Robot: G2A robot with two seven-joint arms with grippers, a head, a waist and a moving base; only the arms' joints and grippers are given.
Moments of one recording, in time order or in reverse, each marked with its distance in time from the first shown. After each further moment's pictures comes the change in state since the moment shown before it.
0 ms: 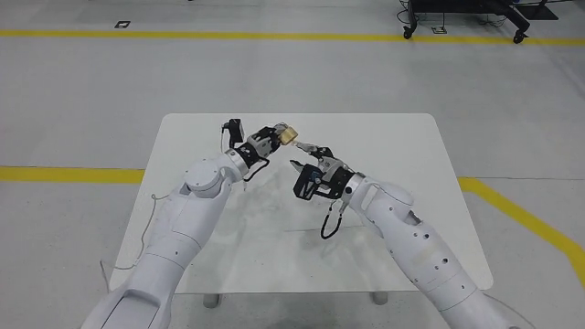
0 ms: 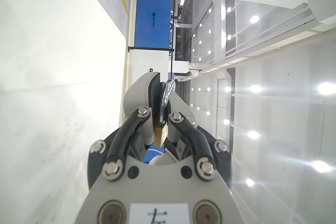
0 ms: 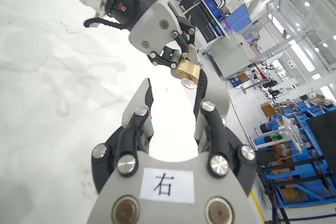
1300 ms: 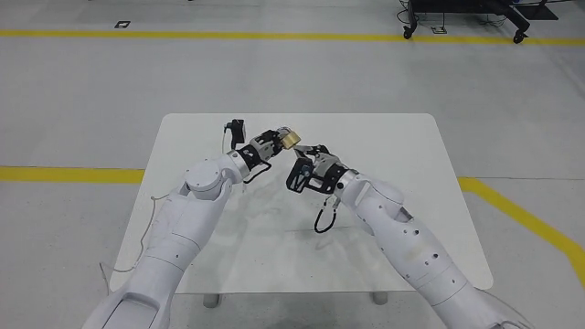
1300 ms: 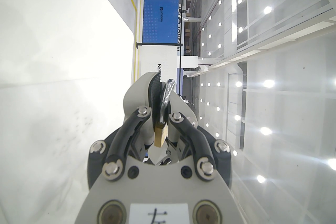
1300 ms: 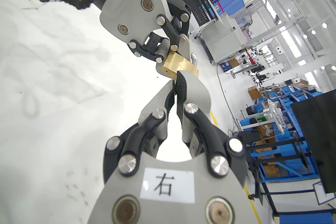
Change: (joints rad) left arm 0.014 0.002 -0.004 -0.037 0.065 0.023 -0.033; right arm 0.045 -0.025 -0.032 0.056 0.027 0.025 0.083
